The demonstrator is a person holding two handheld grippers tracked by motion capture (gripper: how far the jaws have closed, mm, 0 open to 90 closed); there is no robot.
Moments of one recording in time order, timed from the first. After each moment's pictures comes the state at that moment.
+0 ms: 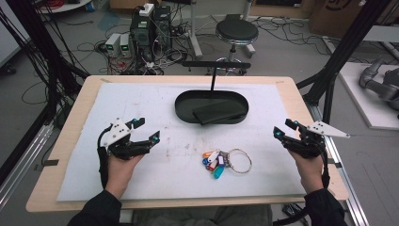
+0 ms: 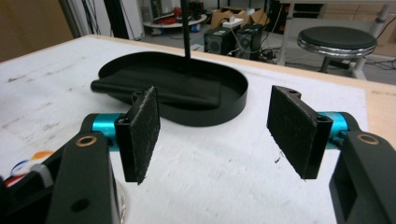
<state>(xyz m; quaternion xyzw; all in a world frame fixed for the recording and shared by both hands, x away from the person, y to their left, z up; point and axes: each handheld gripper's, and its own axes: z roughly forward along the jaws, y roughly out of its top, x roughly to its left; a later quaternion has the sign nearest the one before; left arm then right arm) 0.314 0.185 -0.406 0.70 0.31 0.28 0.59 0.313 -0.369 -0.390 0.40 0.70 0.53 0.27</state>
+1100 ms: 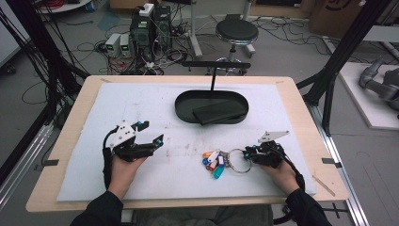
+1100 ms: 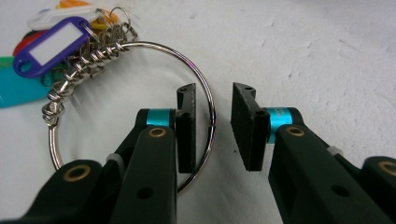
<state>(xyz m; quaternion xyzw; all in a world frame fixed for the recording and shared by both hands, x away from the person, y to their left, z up) 0.317 0.177 -0.418 0.71 0.30 0.27 0.57 0.336 -0.291 -0.451 0.34 0.86 0.37 0.12</state>
